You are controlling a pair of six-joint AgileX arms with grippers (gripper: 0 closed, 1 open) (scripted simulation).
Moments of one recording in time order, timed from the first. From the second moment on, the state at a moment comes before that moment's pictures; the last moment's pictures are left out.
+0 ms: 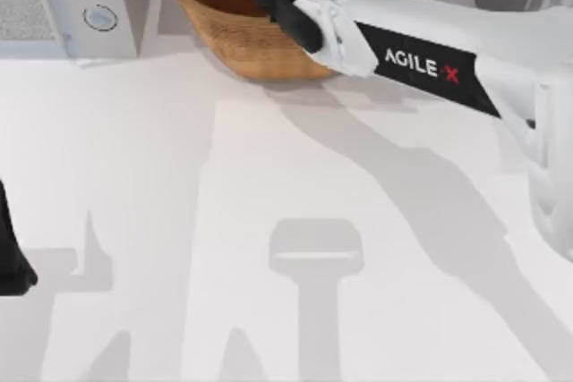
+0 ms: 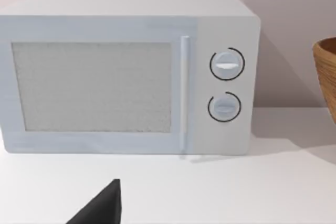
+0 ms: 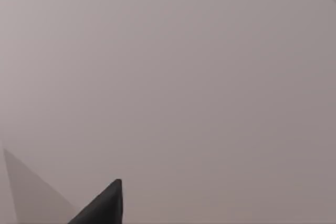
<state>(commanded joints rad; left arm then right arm) 0.00 0.00 0.00 0.00 0.00 0.00 0.64 2.48 2.08 0.40 0.66 0.02</state>
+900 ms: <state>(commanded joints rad) 0.00 0.00 0.00 0.00 0.00 0.00 0.52 2.02 1.70 0.33 0.54 0.02</state>
